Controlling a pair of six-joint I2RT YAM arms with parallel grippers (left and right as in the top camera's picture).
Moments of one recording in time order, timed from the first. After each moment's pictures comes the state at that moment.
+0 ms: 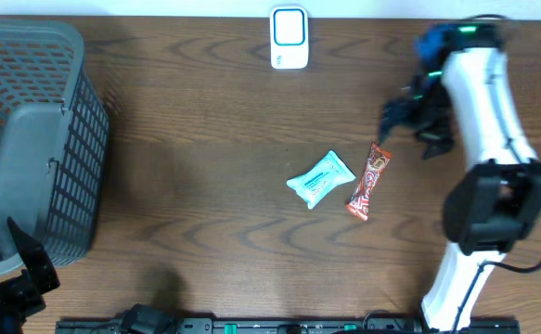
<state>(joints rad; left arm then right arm) -0.33 0.64 1.61 -1.34 -0.87 0.03 0.10 2.10 1.96 -1.69 -0.10 0.29</state>
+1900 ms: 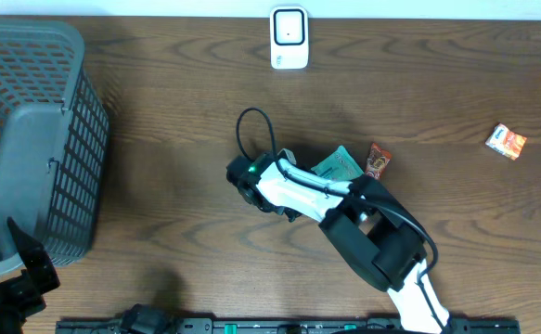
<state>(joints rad) -0.33 0.64 1.61 -1.34 -0.87 0.03 0.86 2.20 1.45 -1.10 0.68 0.36</state>
